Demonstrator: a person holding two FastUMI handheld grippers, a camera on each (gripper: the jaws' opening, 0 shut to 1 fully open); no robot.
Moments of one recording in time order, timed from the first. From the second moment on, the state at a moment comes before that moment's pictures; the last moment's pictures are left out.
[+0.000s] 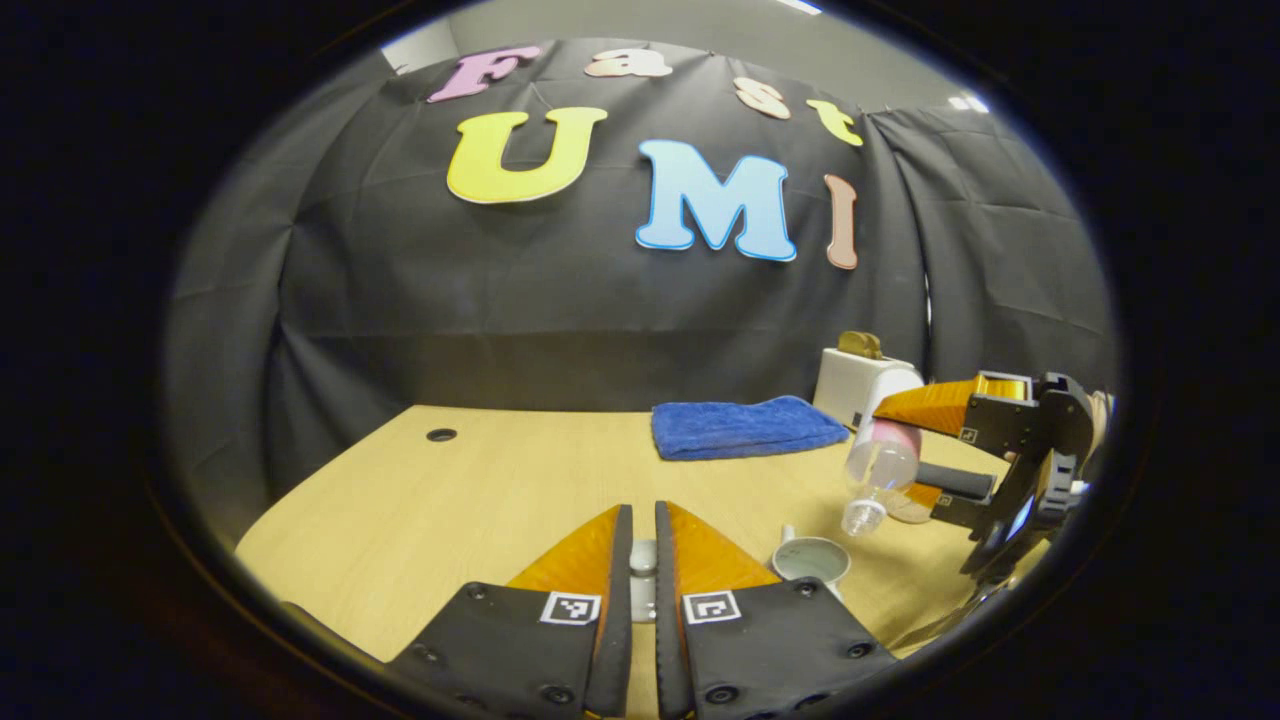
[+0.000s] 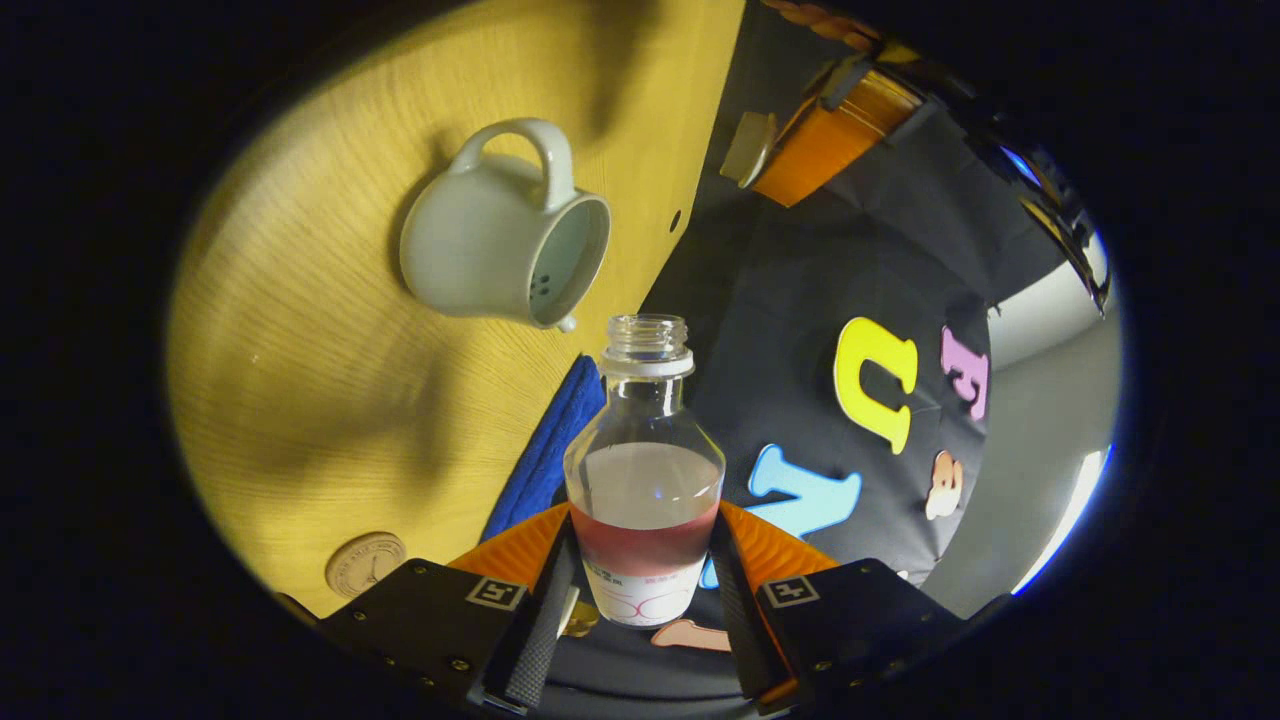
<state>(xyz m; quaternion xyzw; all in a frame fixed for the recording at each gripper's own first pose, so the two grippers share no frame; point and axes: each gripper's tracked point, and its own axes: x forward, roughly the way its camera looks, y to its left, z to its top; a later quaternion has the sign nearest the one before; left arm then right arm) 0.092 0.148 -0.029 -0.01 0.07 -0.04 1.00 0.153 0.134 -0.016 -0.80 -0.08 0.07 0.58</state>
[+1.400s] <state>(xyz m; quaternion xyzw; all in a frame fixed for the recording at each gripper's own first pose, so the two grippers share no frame) 0.112 0.072 -0.025 -0.01 0.08 -0.09 0.99 0.112 0.115 -0.059 -0.33 0.13 0.22 0.91</state>
